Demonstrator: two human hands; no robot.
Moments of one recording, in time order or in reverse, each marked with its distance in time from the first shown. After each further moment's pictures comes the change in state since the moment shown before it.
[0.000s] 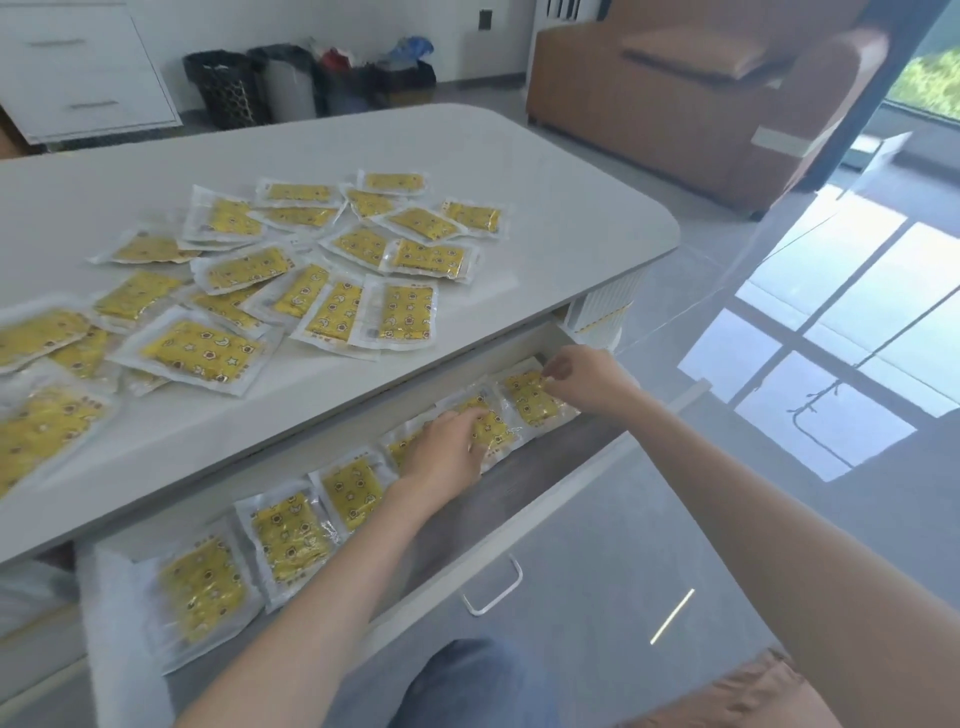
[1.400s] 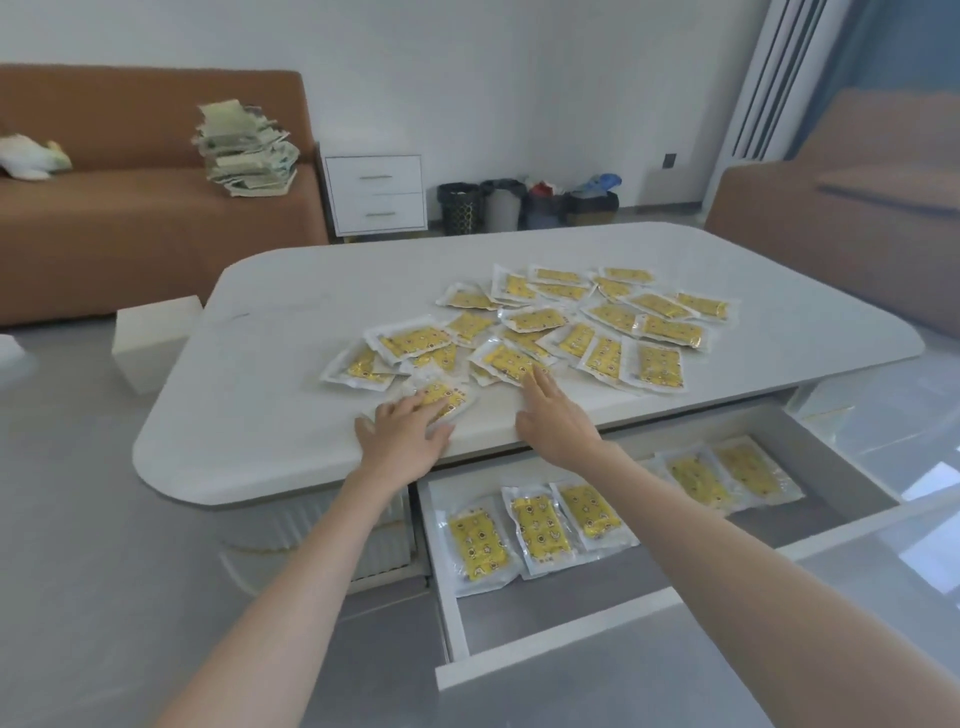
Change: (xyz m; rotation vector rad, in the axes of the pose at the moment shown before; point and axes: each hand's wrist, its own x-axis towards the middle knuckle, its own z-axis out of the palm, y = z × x) left_hand -0.185 -0.206 -0.168 0.164 0.304 -0.388; right_hand -0.082 -0.264 0.141 -0.222 0.016 -0.563
